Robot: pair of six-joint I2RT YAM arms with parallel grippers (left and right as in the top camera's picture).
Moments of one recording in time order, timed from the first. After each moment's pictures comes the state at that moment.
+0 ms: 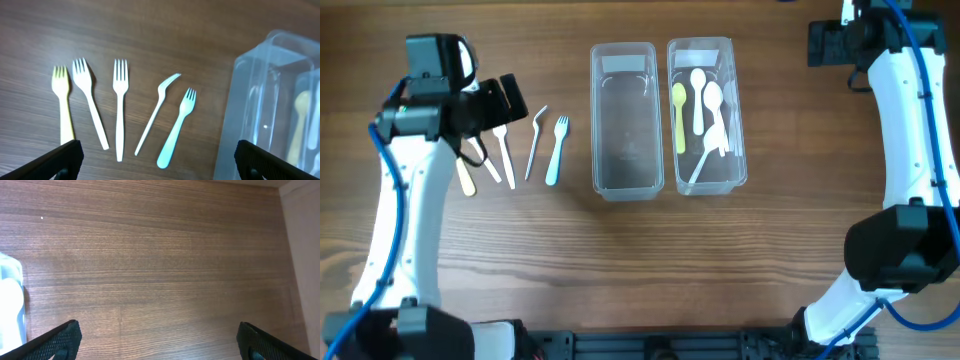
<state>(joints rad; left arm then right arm) 0.05 1.53 1.40 -0.87 0.03 -0.27 -0.06 1.90 1.92 -0.99 0.27 -0.13</state>
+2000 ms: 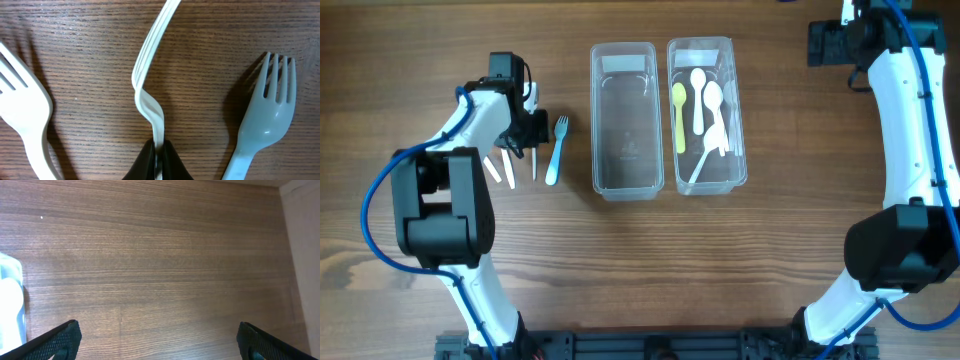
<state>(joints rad) -0.01 2.07 1.40 -0.72 0.02 -0.06 -0.06 1.90 1.92 -0.99 0.27 -0.13</state>
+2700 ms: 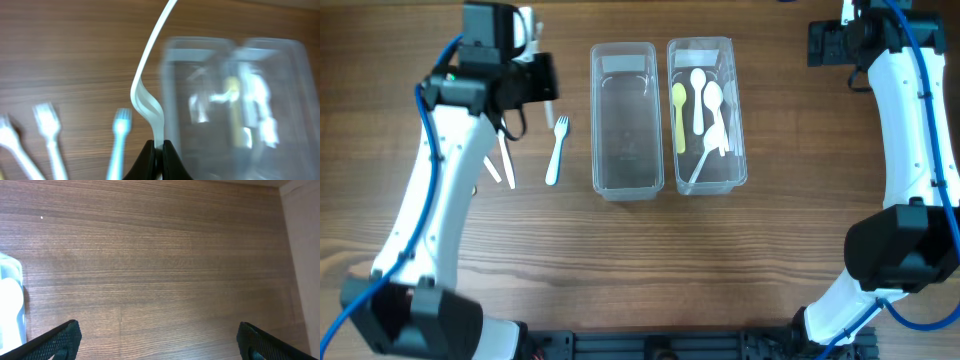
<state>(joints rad) -0.16 1.62 1.57 -0.84 0.10 -0.22 -0.06 1.90 1.92 -0.99 0.27 -0.13</state>
